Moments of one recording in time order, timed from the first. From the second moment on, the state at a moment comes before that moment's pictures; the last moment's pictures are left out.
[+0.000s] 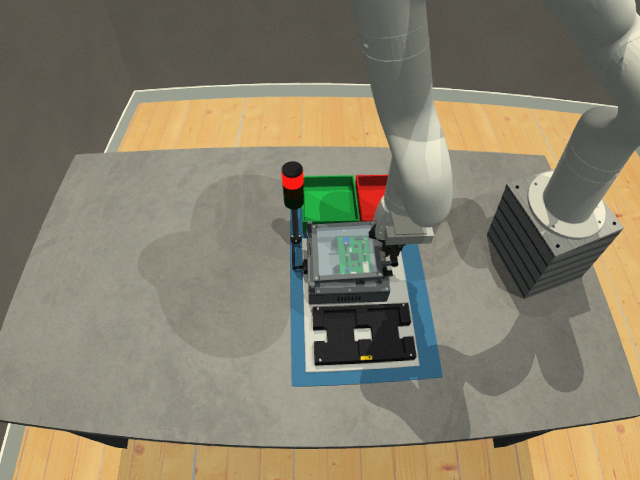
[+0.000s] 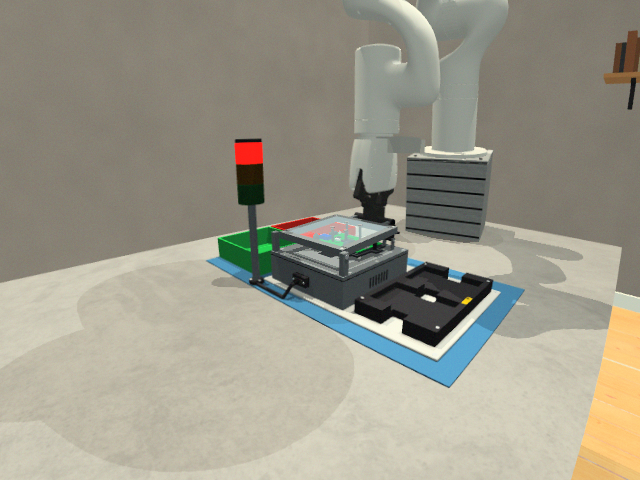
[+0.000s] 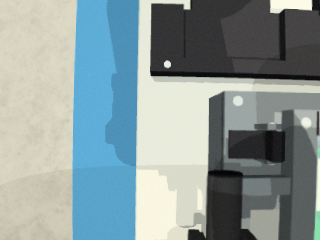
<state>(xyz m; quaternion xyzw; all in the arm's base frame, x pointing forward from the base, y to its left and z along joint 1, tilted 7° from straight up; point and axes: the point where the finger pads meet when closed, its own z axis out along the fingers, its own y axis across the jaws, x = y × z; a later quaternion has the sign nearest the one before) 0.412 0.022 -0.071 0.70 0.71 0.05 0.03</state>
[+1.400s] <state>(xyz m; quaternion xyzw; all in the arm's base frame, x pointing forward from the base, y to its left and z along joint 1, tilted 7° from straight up) 0.419 0.020 -0.005 0.70 0.71 0.05 0.03</state>
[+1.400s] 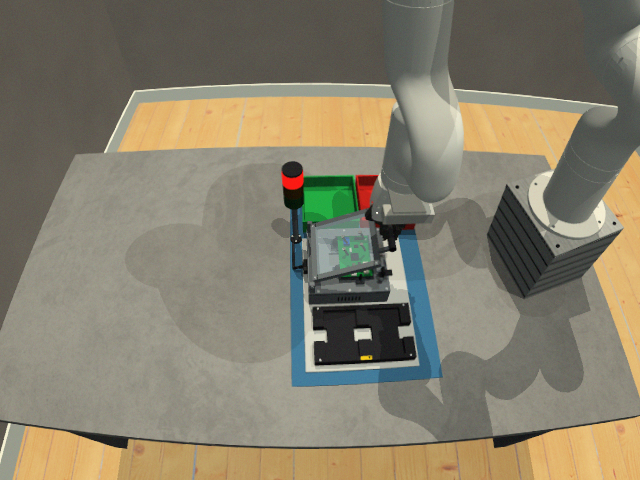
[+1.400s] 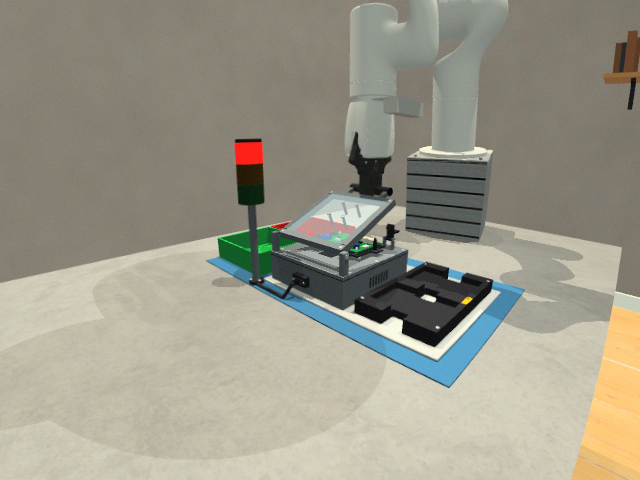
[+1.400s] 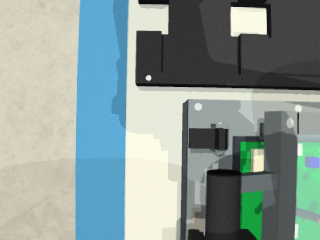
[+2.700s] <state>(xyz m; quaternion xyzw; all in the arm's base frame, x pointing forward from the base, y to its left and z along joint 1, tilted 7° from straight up) 0.419 0.020 -0.005 0.70 0.71 0.05 0.03</state>
